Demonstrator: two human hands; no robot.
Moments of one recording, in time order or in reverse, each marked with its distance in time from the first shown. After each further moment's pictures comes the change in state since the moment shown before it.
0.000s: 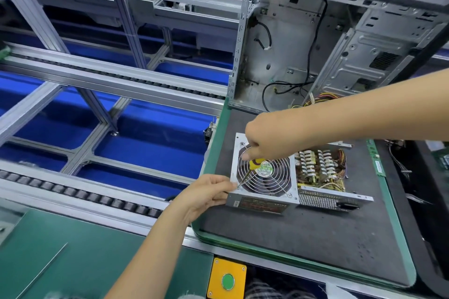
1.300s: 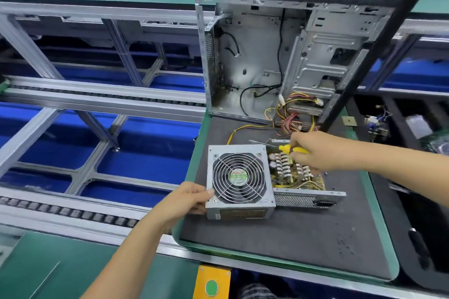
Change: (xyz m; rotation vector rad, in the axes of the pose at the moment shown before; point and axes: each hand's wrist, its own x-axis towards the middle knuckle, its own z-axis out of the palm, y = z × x) left_hand -0.021 0.032 0.039 0.397 0.114 -0.032; right_hand -0.044 0.121 0.142 0.513 0.189 0.258
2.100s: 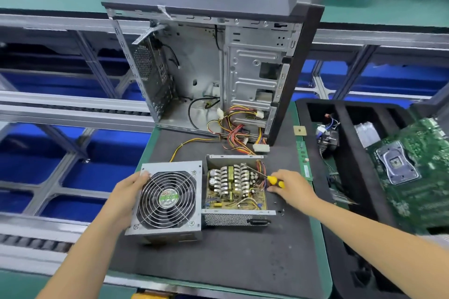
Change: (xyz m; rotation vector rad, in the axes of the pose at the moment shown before) left_hand 0.074 0.020 0.022 -0.464 0.553 -0.027; right_hand 0.024 0.151 0.128 0.348 0.283 0.141
